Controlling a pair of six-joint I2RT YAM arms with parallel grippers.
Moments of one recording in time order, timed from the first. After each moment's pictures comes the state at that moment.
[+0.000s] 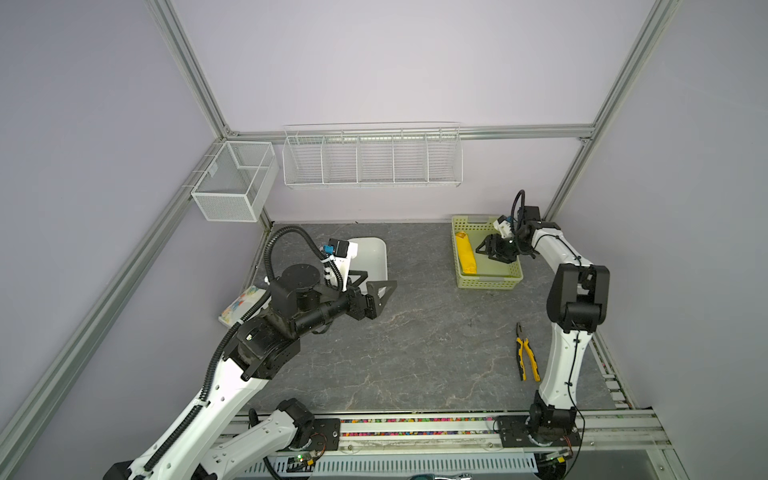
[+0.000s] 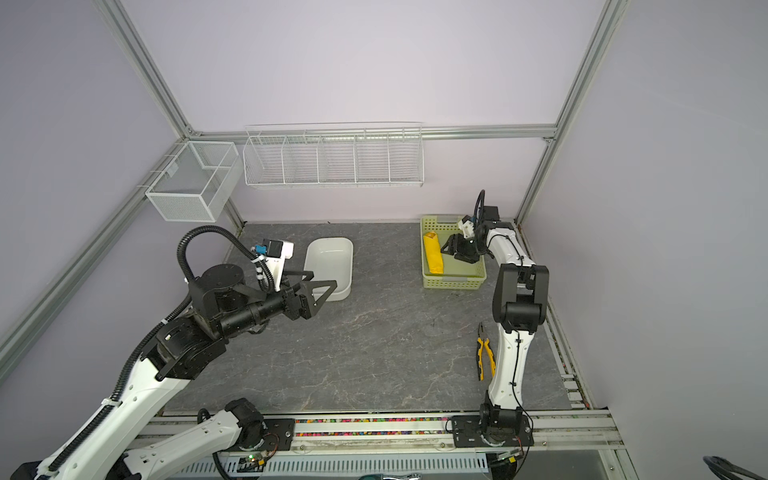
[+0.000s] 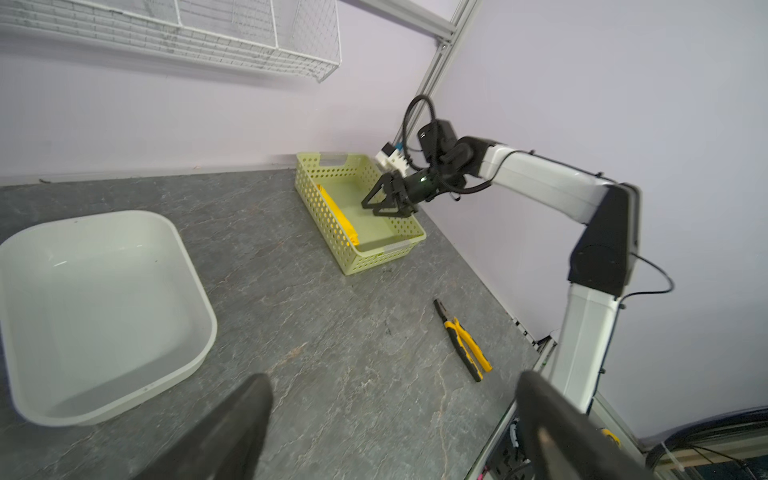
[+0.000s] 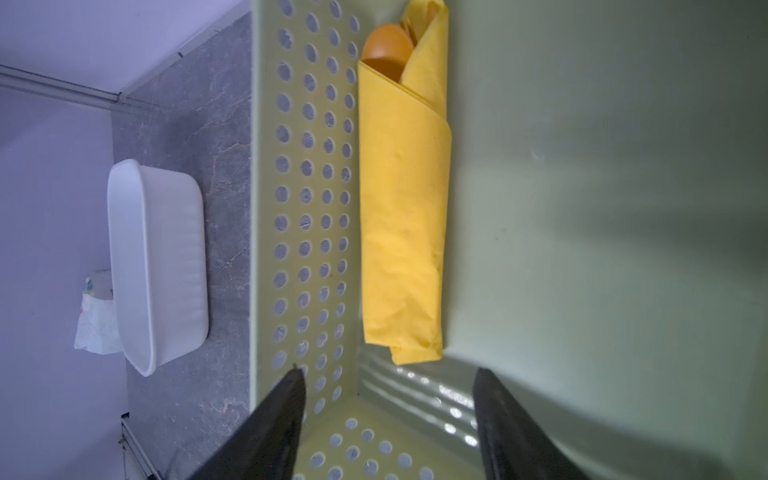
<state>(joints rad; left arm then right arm) -0.71 0.88 1.16 -0.55 0.18 -0.40 -0.05 2.12 1.81 -0.82 -0.57 0.12</state>
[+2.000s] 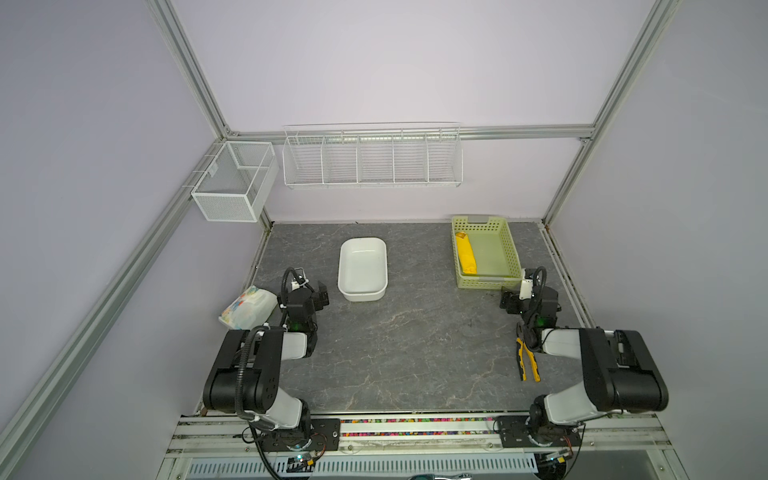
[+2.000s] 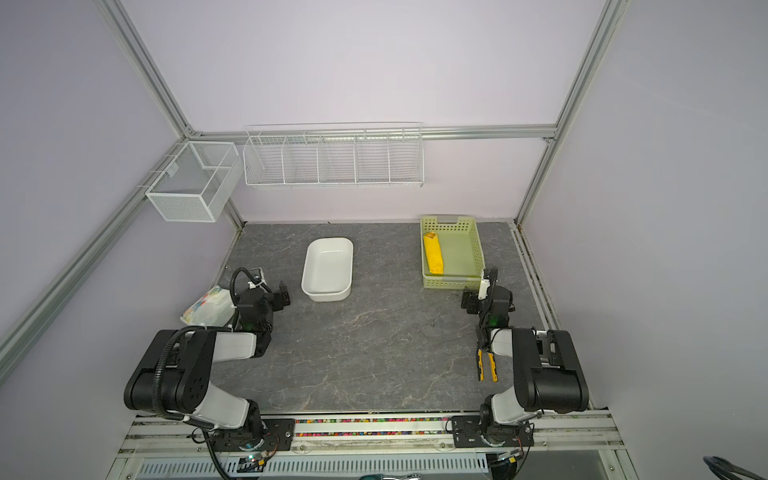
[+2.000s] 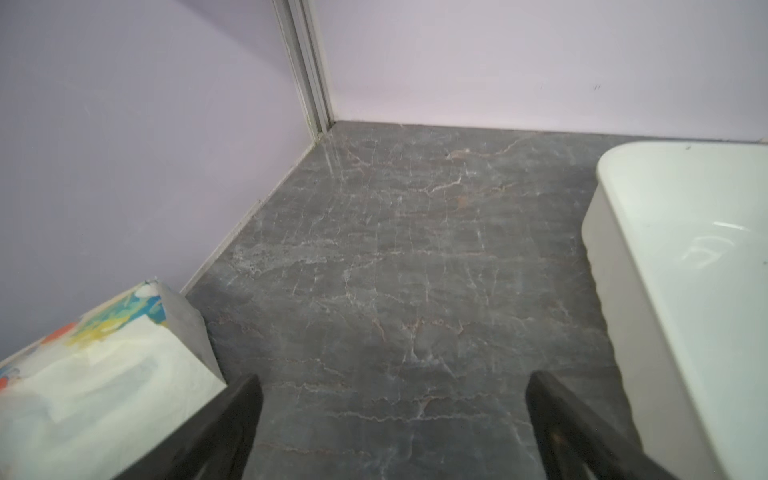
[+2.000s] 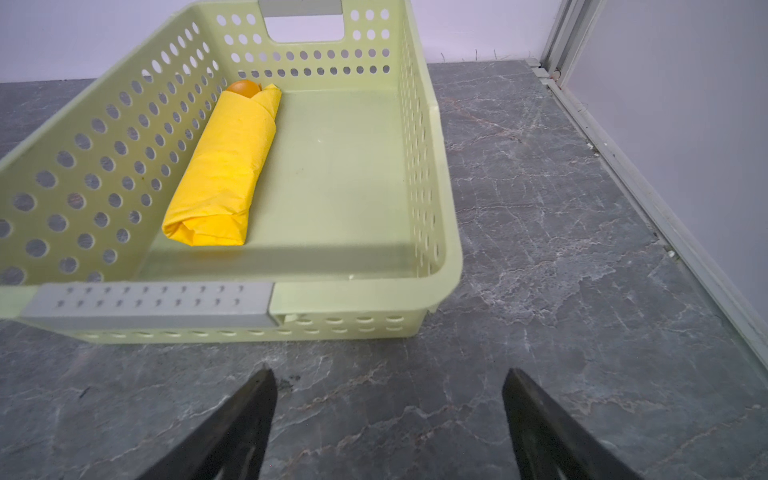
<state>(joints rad) -0.08 1.54 0.38 0.82 -0.28 -0.02 -0.03 1.52 0.40 0.67 -0.01 0.02</state>
